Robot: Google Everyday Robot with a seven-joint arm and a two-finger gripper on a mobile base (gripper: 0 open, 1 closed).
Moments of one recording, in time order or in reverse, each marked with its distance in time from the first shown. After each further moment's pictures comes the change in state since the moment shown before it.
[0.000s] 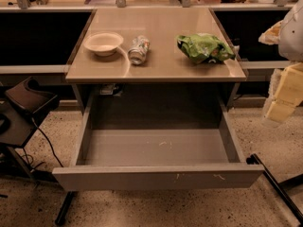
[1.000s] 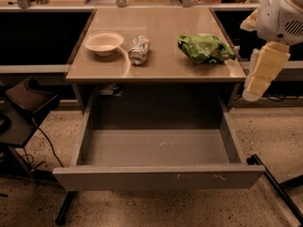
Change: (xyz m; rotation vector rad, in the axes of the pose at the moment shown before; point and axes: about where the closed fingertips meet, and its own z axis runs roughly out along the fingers) arm -0.020 -0.054 0.020 0.000 -0.040 -0.039
